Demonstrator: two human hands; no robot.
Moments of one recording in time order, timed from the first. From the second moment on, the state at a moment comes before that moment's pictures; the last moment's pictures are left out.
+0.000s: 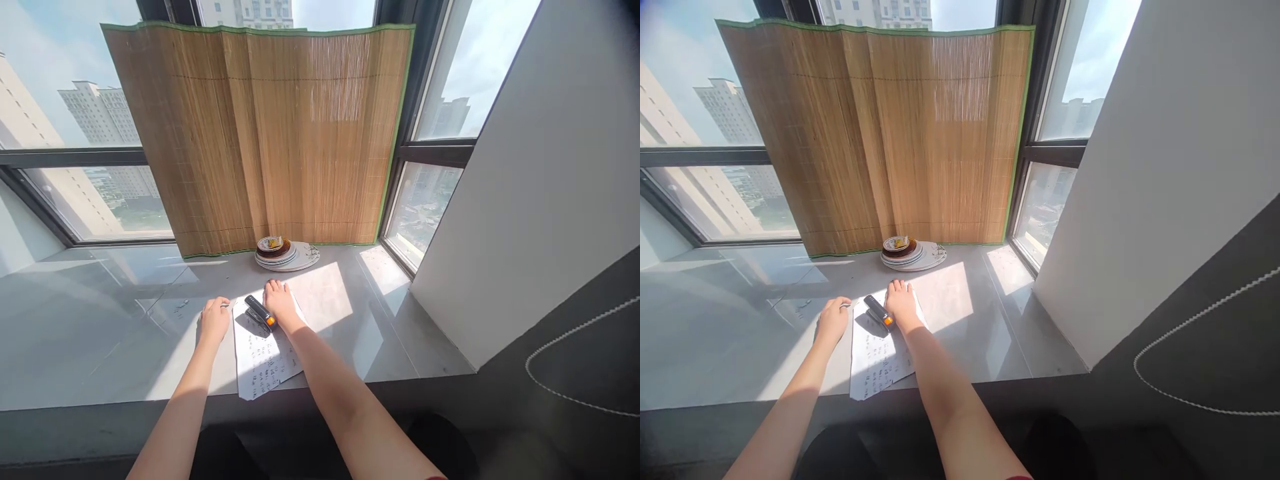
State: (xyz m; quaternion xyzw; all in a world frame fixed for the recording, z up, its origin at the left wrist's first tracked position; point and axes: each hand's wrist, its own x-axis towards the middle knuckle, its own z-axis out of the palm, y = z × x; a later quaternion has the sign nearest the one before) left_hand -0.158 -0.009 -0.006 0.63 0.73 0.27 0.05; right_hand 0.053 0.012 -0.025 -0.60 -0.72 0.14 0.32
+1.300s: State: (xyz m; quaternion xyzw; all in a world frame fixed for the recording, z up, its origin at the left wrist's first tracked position) left_hand 0.033 -0.064 -0.008 0.77 0.57 0.22 0.19; right_hand 0.226 -0.089 -0.028 -0.55 -0.65 0.18 0.50
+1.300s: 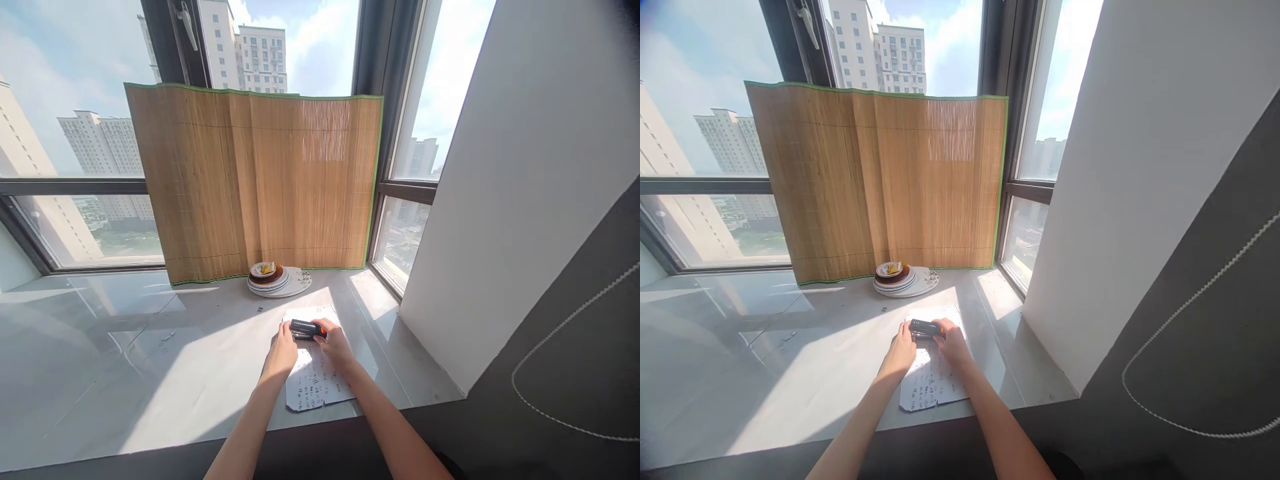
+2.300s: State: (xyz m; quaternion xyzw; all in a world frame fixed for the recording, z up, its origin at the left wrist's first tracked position) left_hand 0.040 -0.059 -0.013 0.75 0.61 0.21 0.14; right_hand 0.228 -0.075 -0.023 -0.54 -0.63 0.25 0.50
